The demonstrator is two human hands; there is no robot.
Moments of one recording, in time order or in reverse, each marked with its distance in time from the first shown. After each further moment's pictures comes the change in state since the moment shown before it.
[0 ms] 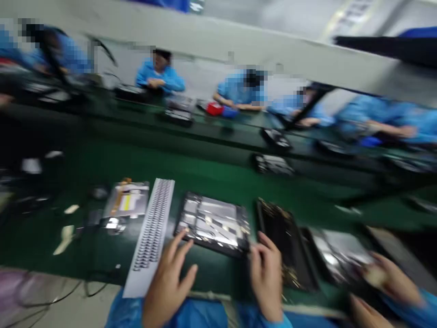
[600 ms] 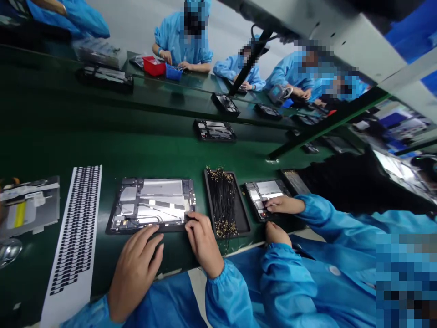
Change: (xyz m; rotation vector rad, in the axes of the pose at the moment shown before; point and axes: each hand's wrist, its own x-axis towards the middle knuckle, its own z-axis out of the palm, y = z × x) left_hand -0.050 0.188 0.028 -0.431 0.080 0.036; right_hand -0.012 0.040 -0.024 -0.058 -0.329 0.135
